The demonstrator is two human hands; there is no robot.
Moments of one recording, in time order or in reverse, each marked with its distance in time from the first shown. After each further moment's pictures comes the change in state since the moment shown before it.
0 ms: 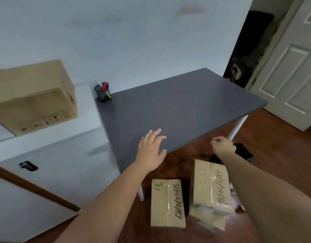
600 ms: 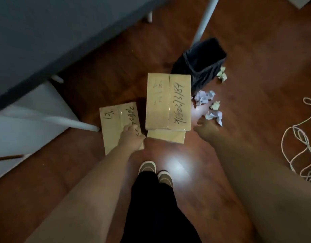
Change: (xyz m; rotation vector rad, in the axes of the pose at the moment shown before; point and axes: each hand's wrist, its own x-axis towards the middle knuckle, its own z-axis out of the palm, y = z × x) left_hand -0.036 0.058 0.389 -0.167 -0.671 -0.669; right_hand 0.092 0.356 0.095 -0.066 -0.449 0.338
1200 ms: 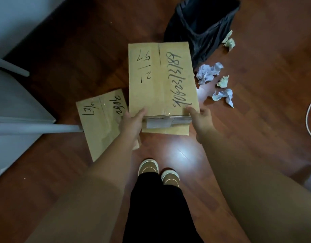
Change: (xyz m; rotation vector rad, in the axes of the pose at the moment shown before) left_hand 0.122 0.000 0.100 -0.650 0.120 -0.234; right_hand 0.108 0.039 0.113 0.847 0.151 0.192
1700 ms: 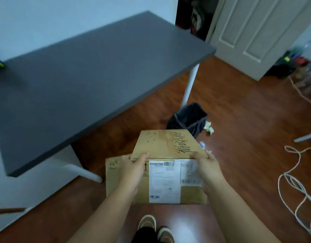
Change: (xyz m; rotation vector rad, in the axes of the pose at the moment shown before) left_hand -0.271 0.136 -0.135 -0.230 0.074 0.215; right_hand -0.279 -0.159 -0.107 0.177 -0.063 -0.244
